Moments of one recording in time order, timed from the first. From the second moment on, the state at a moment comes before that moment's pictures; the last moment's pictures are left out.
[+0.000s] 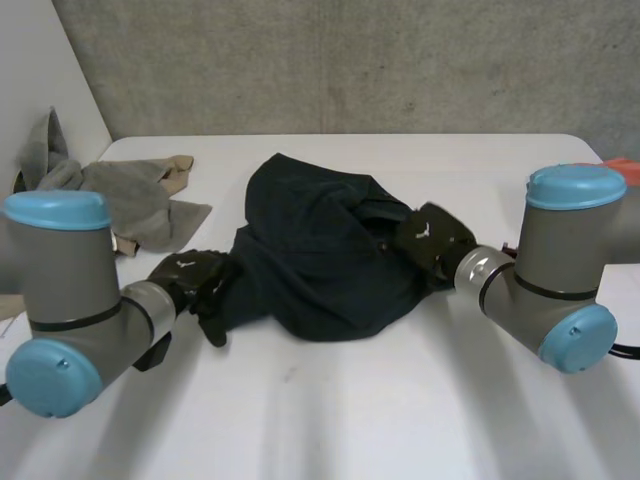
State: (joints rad) left arm 4.34 -2.06 -1.55 3.08 -1.48 3.26; right arm 1.98 -0.94 1.31 -0.02 1.27 2.34; left_hand 0.31 0.31 0.31 0.32 0.14; right_hand 1.12 1.18 1.18 1.19 1.01
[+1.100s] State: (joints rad) left arm 4.33 -2.08 -0.81 2.92 -1.46 3.46; right arm 1.99 -1.16 1.22 -0.09 1.53 2.74; left_hand 1.16 1.19 1.19 1.20 0.99; right_hand 1.12 1.18 1.18 1.20 1.01
